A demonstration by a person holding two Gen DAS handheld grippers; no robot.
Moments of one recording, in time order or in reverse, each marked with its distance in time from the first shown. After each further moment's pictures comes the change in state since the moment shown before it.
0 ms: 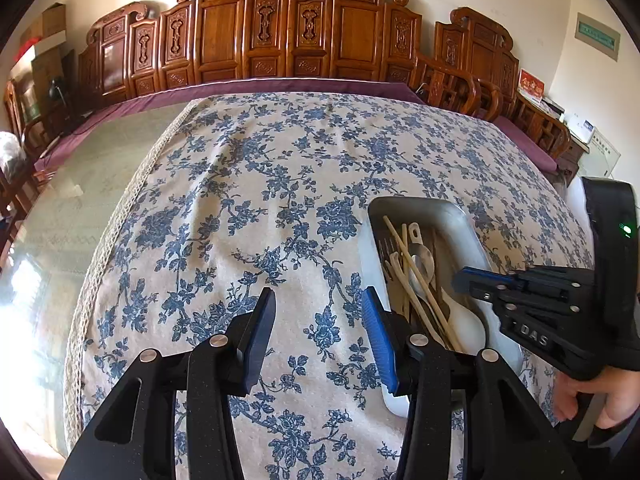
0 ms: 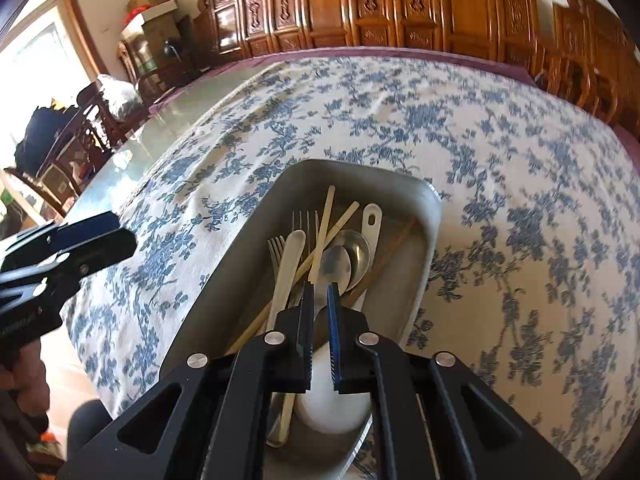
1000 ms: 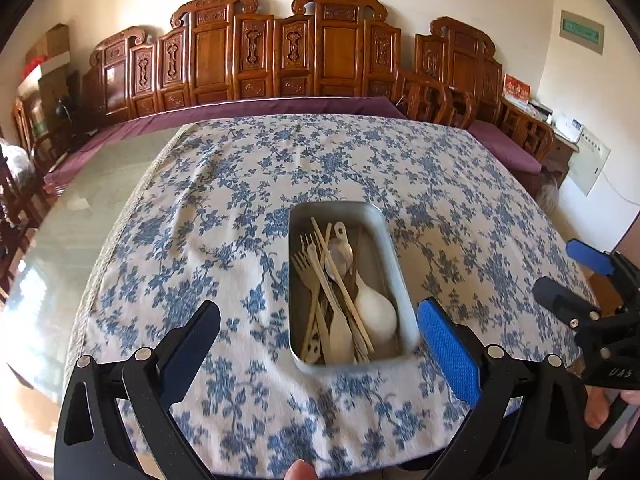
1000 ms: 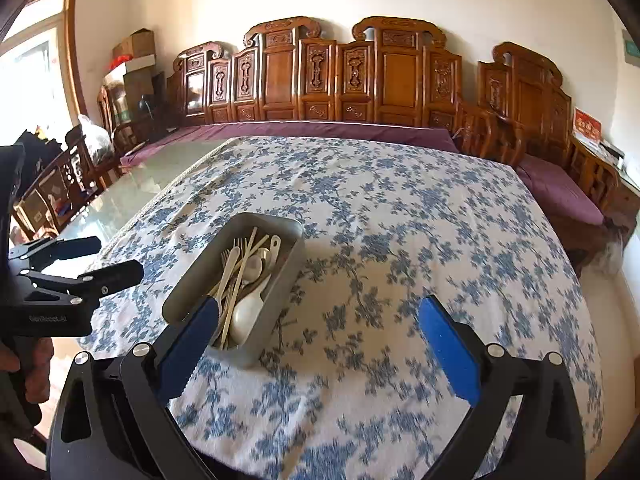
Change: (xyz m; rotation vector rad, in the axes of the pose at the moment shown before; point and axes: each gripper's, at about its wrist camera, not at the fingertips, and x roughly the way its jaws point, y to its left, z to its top) left arm -0.078 -0.093 -0.022 0.025 -0.052 0.026; right arm -0.181 -0.048 -0.072 0.067 -0.239 -0.173
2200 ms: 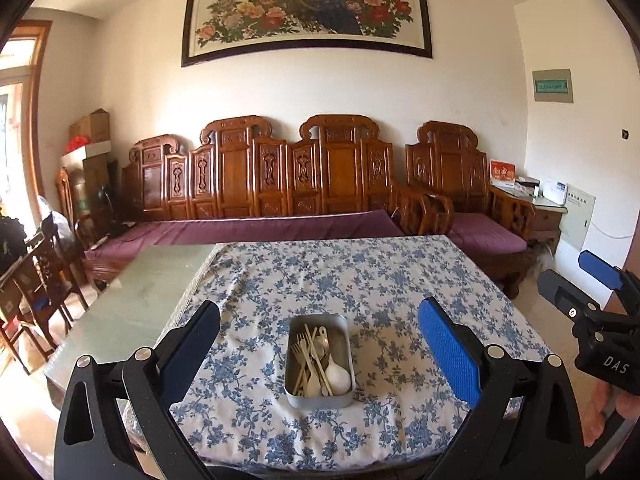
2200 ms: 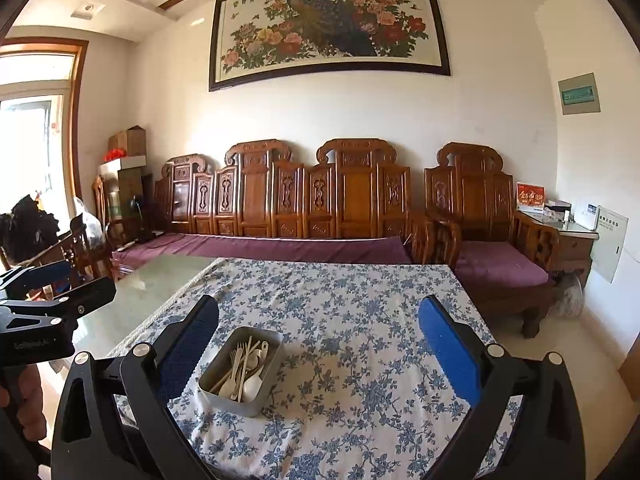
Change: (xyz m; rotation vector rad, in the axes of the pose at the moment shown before) left arm -0.218 -0.069 0.002 0.026 -0.412 0.086; right arm -0.218 0.005 0.019 0.022 -0.413 -0.115
